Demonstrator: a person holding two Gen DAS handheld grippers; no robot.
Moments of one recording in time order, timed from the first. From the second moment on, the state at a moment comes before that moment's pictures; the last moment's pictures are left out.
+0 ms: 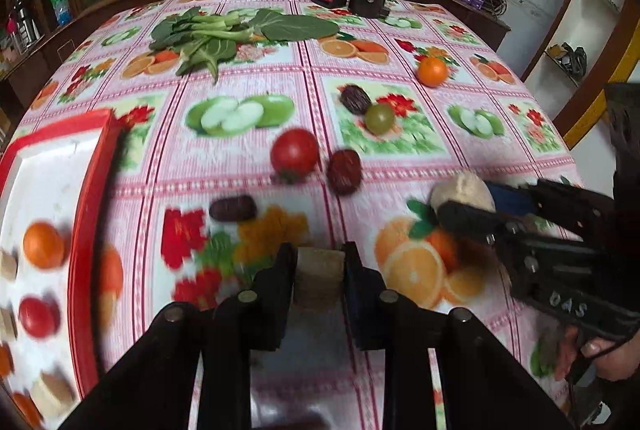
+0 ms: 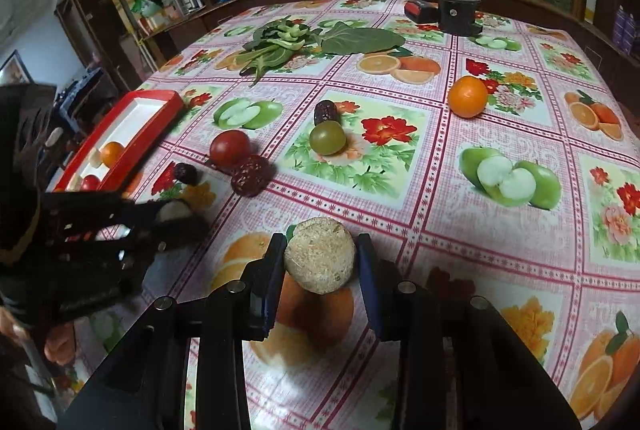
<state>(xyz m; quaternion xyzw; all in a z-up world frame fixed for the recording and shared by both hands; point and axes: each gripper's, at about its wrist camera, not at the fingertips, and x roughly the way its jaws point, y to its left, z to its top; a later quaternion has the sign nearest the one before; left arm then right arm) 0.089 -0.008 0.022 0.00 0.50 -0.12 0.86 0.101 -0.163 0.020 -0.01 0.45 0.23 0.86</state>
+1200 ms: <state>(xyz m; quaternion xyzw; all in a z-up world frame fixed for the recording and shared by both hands) 0.014 0.072 0.049 -0.06 0.50 -0.08 0.86 0.044 -0.089 0.058 -0.04 0.44 0.22 0.87</state>
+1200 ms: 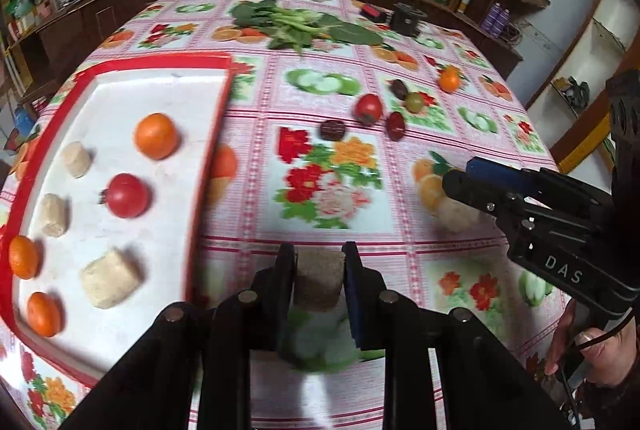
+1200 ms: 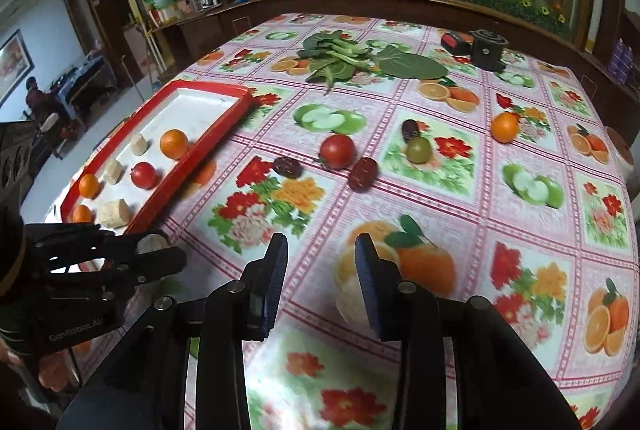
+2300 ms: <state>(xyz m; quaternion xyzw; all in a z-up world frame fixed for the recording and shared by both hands) 0.009 0.061 0.035 -0.06 0.52 -0.12 0.84 0.035 -0.107 0.036 -0.05 0.45 0.19 0.87</state>
